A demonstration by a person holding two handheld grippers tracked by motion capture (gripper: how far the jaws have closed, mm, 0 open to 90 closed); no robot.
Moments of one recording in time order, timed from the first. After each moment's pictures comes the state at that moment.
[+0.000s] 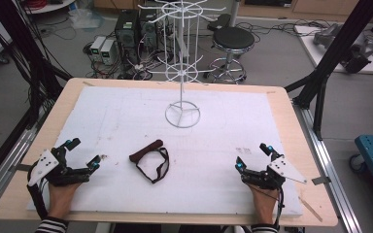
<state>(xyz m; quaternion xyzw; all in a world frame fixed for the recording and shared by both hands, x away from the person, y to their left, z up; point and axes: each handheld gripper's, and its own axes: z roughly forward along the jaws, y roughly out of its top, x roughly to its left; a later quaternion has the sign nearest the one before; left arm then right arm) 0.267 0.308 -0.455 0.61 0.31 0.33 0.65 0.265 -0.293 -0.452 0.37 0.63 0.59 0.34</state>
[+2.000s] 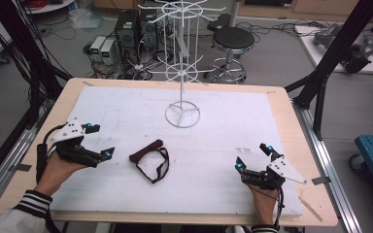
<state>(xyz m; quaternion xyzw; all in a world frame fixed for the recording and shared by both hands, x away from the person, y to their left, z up) 0.314 0.263 -0.372 0.80 0.27 0.21 0.50 0.265 -0.292 -0.452 0.37 0.63 0.59 0.35</state>
